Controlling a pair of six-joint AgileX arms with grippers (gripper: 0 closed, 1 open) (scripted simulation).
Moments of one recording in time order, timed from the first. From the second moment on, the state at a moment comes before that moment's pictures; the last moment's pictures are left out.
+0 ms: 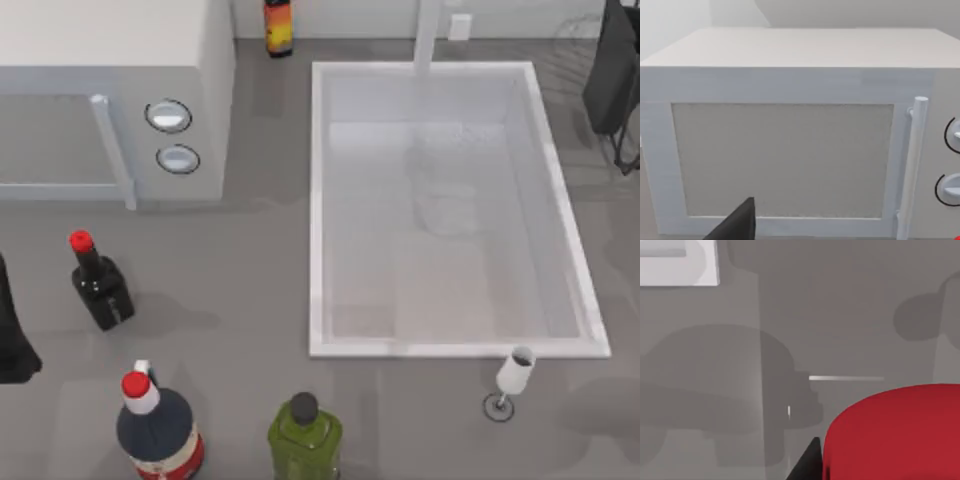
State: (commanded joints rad) left arm 0.00 0.00 0.00 0.00 0.00 0.00; right arm -0.03 1.49 0.95 -1.01 0.00 -0.02
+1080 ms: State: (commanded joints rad) left arm 0.00 0.00 0.00 0.00 0.00 0.00; right arm -0.03 1.52 0.85 -0.90 0.00 -0.02
